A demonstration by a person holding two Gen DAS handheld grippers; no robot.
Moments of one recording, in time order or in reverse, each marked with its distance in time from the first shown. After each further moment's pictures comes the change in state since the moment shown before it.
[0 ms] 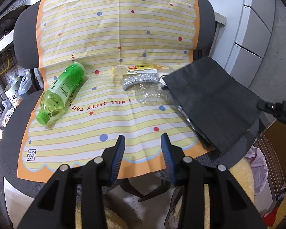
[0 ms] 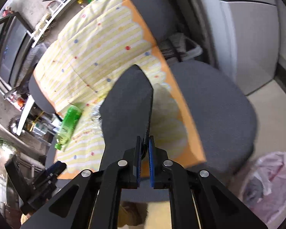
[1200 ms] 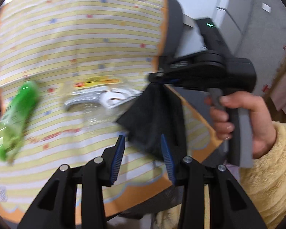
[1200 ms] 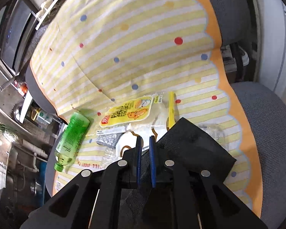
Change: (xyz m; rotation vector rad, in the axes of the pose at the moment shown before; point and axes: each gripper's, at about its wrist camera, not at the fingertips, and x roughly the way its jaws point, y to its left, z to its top) left arm 0.043 -0.033 0.045 0.094 -0.020 -0.317; right arm 0.159 0.091 0.084 -0.142 0.102 0.119
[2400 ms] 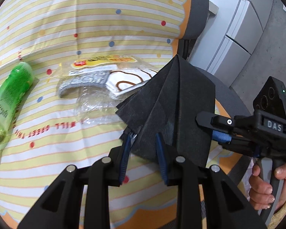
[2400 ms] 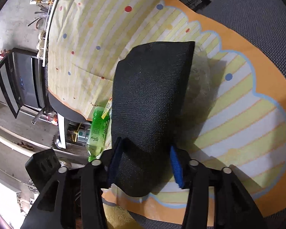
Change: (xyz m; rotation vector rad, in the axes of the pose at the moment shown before) left arm 0.050 0.023 0.002 -0.097 0.094 0.105; right arm -0.016 -0.061 -0.093 0.344 0.007 0.323
